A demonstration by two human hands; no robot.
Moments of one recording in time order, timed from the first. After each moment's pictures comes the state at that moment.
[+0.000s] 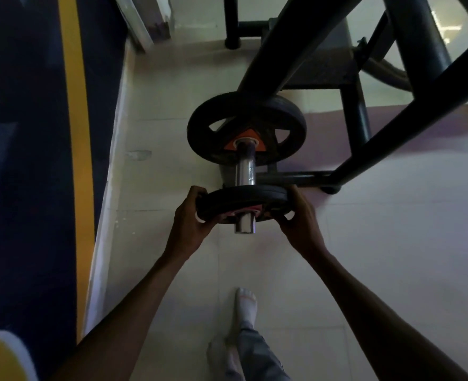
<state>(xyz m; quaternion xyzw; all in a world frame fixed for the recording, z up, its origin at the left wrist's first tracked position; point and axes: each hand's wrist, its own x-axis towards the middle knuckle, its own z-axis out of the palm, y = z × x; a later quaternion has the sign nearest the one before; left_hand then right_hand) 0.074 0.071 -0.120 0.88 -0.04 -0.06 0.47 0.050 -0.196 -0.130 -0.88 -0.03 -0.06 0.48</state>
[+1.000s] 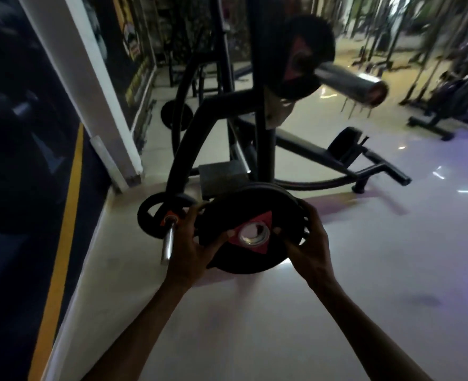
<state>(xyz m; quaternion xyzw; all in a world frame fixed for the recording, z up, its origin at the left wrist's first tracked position) -0.199 -0.156 0.213 0.78 -0.23 0.12 0.56 -0.280 -0.390 0.207 -0.77 0.05 -0.32 0.55</state>
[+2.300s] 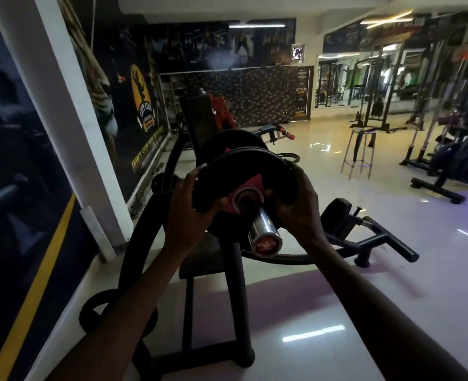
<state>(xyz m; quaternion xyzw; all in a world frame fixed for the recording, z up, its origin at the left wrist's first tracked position) 0.000 -0.430 0.397 0.78 -0.28 0.31 0.46 -0.056 -0.668 0.395 -0.77 -0.09 -0.44 0.45</state>
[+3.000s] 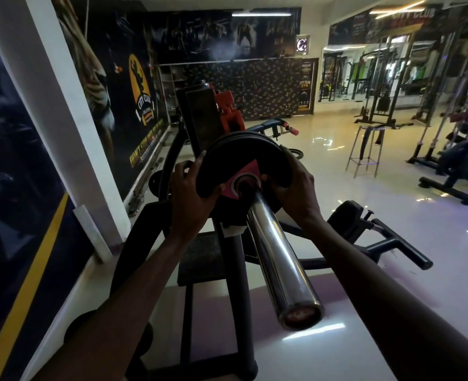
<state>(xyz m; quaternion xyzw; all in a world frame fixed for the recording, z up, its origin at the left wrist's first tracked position) 0.141 -0.447 0.395 0.80 -0.23 0.37 0.41 0.087 -0.684 0.408 -0.81 -0.08 -0.42 0.40</state>
